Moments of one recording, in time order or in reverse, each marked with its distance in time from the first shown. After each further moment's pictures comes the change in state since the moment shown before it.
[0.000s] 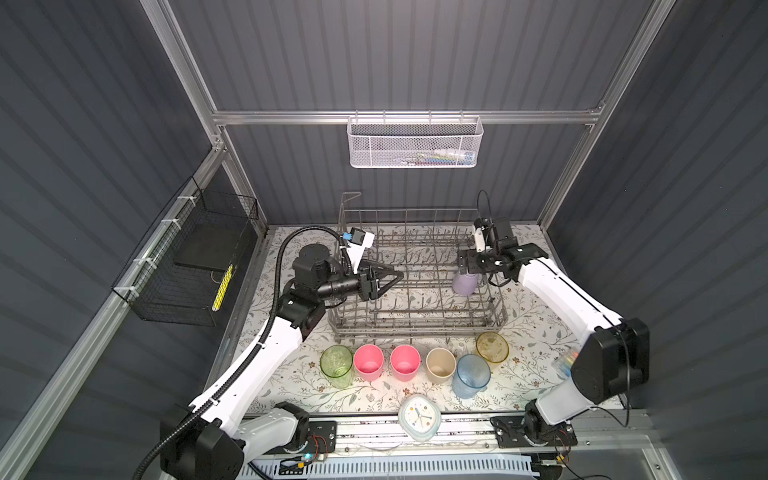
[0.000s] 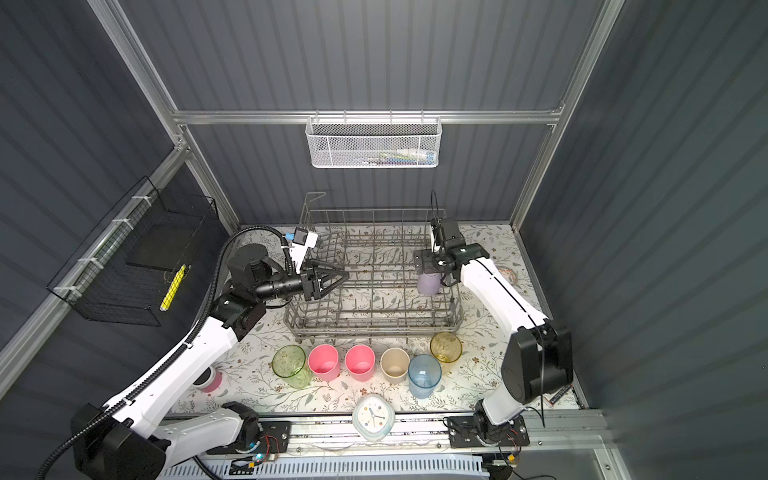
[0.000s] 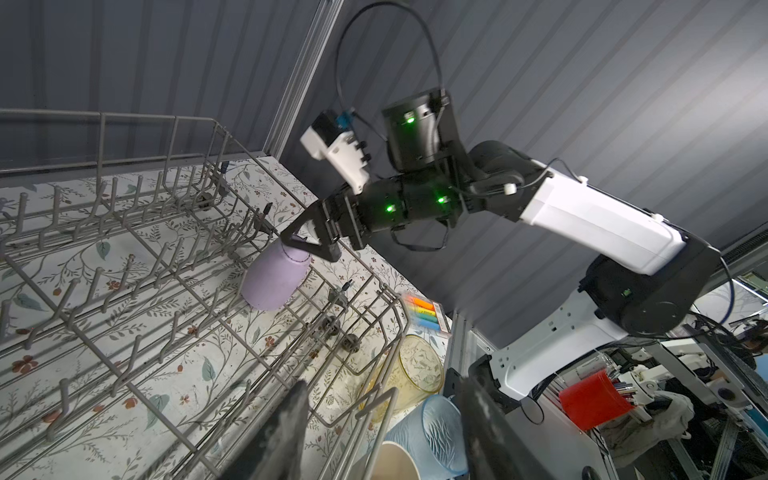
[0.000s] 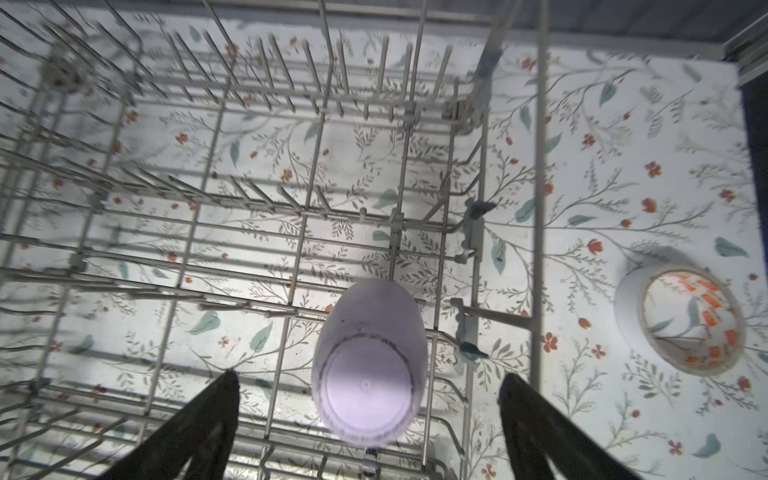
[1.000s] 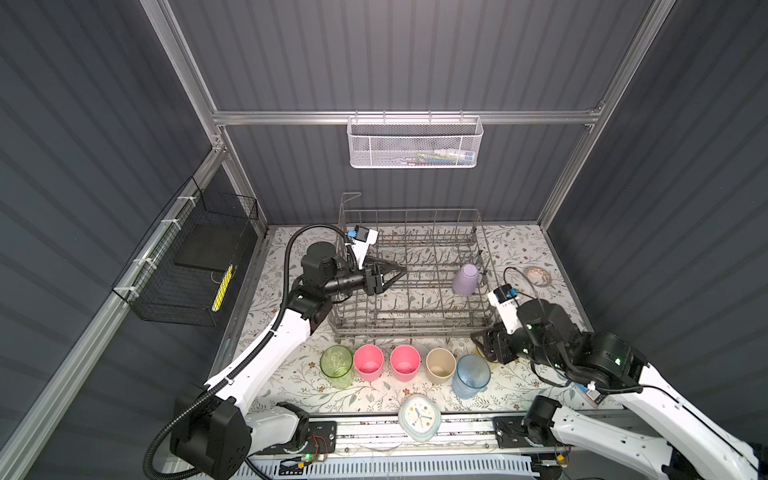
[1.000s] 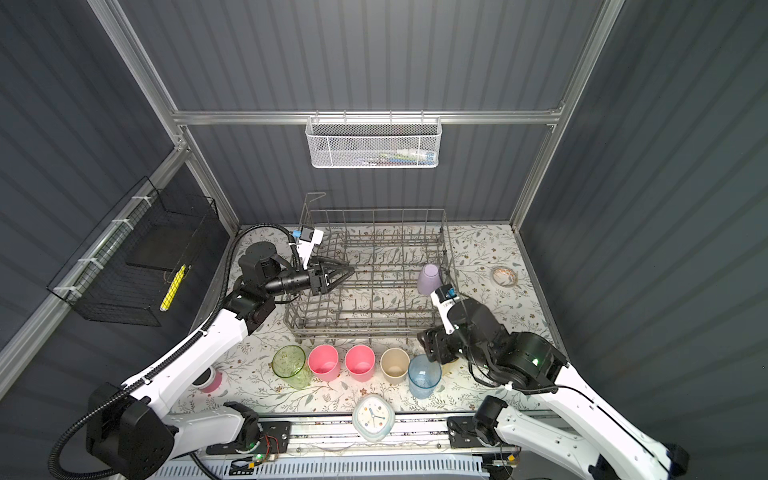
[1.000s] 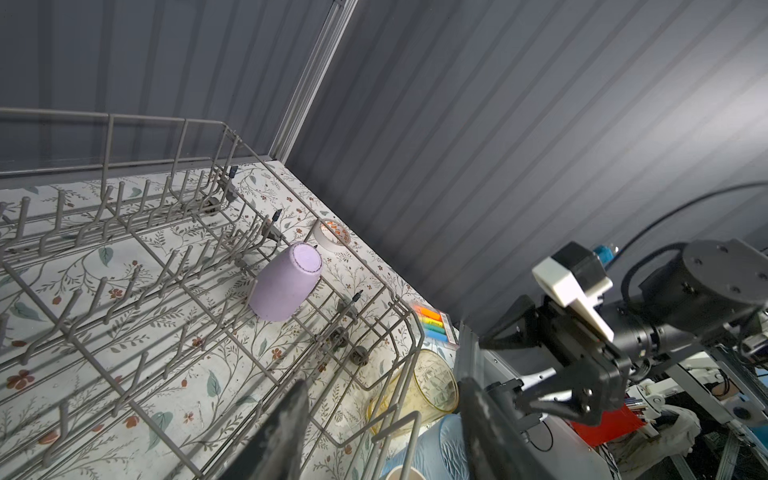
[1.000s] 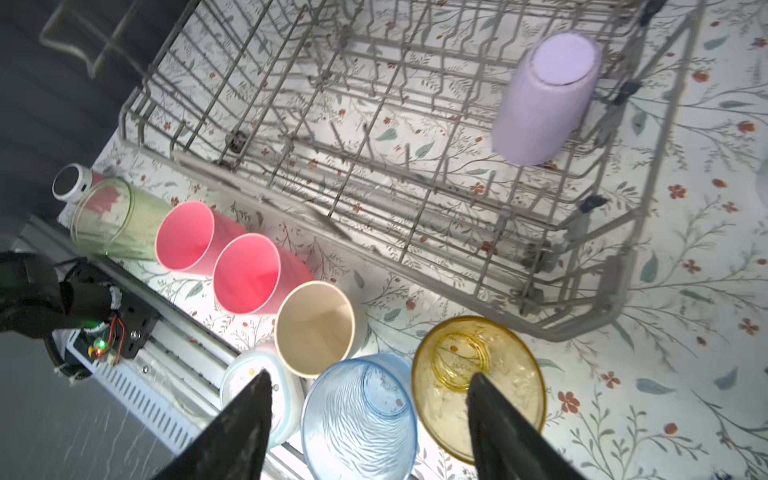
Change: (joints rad) left arm 0.000 0.091 -0.003 0.126 -0.006 -0.035; right arm 0.614 -0.750 -0.326 -0.422 0.074 0.309
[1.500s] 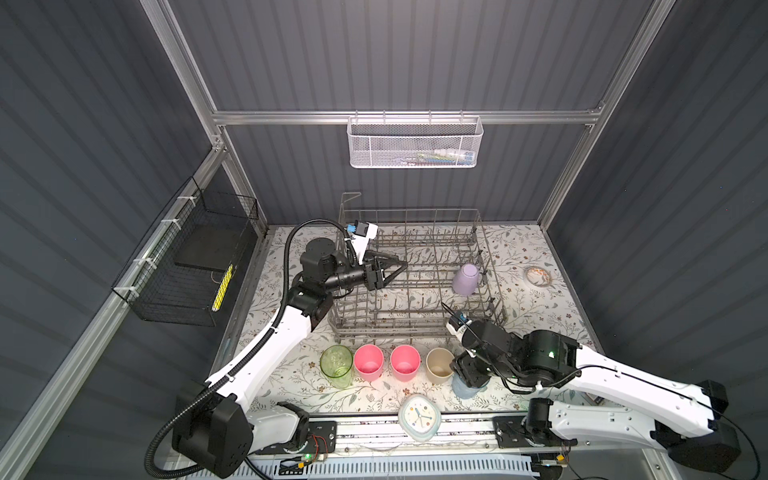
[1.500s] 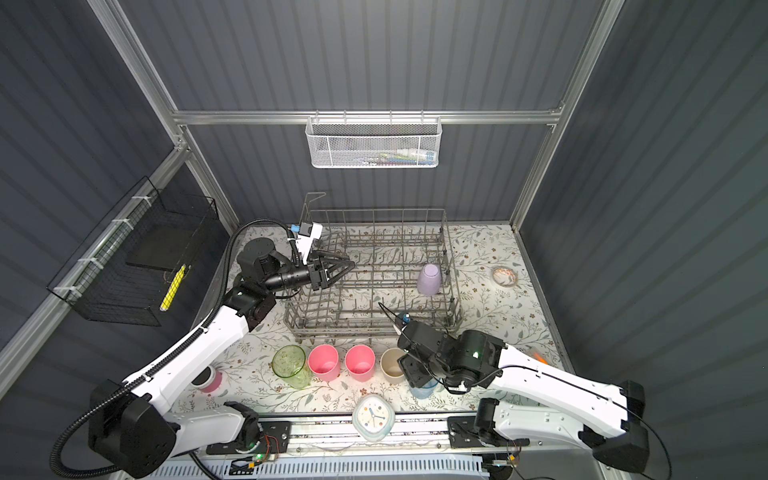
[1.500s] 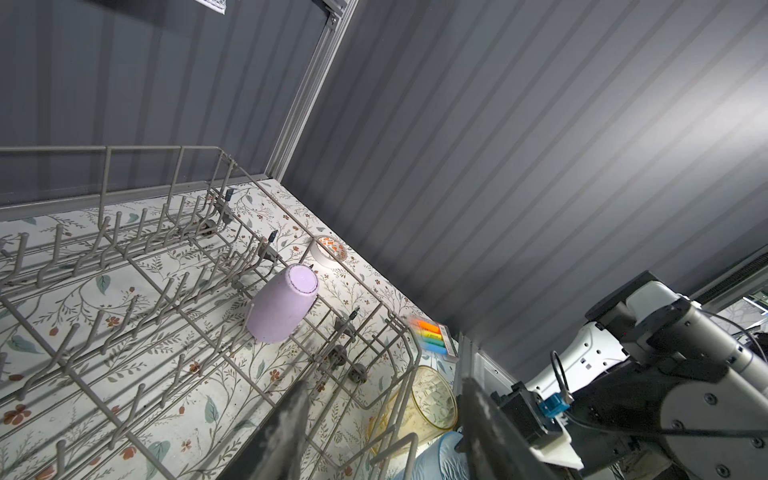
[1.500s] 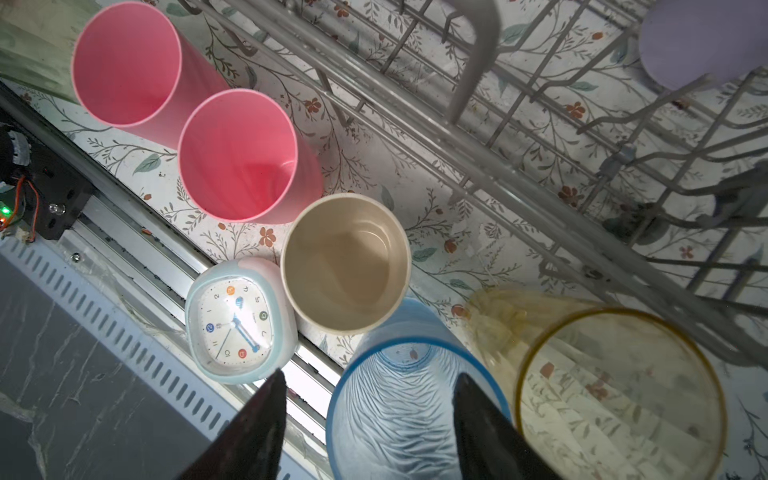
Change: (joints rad) left arm 0.000 0.019 0.020 0.048 -0.005 -0.020; right arm 0.208 0.197 -0.074 0.006 0.021 0.031
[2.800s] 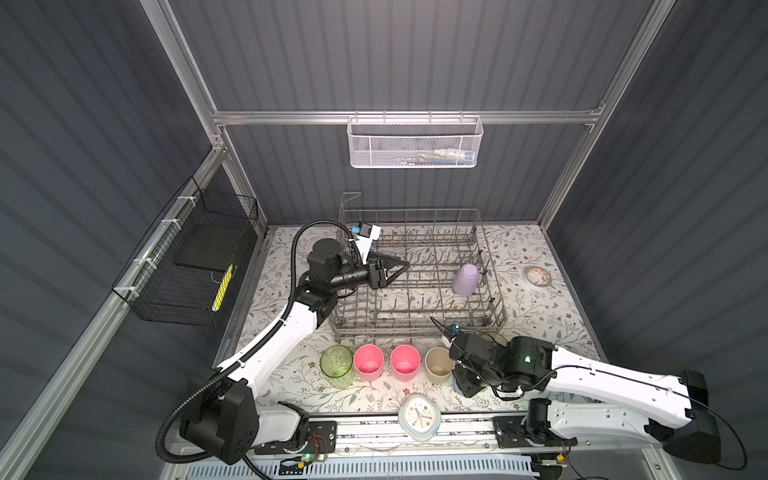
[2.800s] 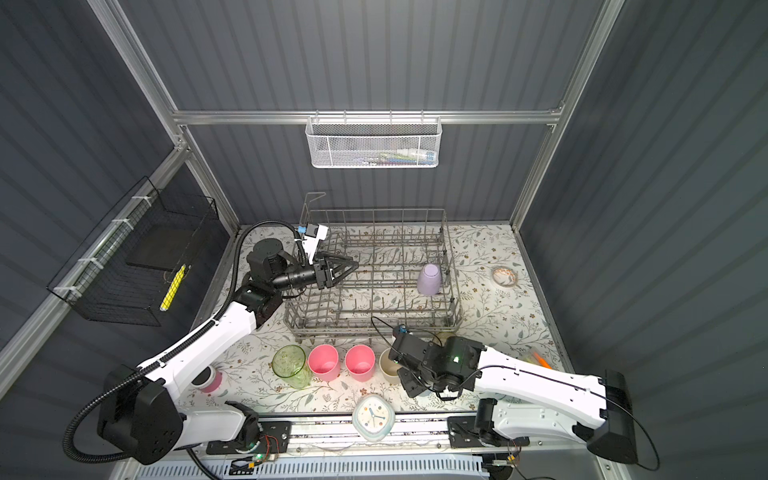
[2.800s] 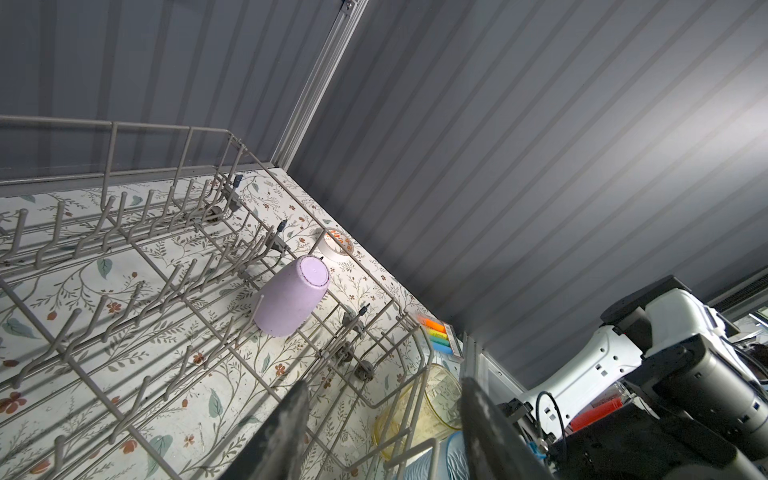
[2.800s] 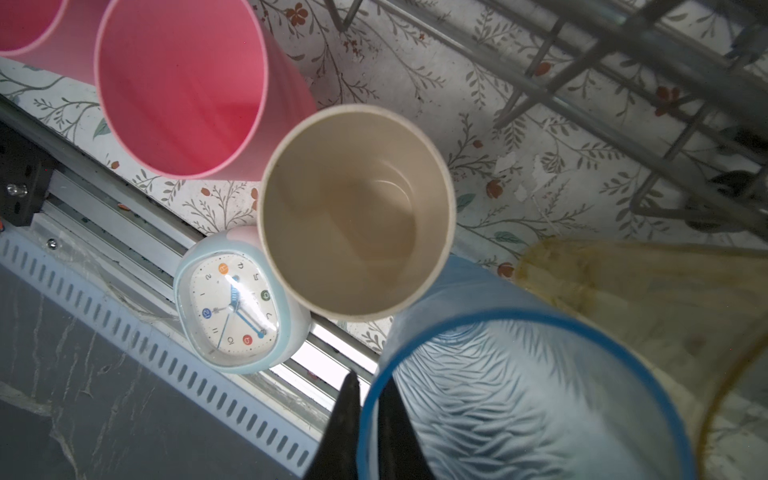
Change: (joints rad) left arm 0.000 0.064 -0.012 0.048 -0.003 -0.013; right arm 0.041 0.064 -0.098 0.040 -0.059 0.155
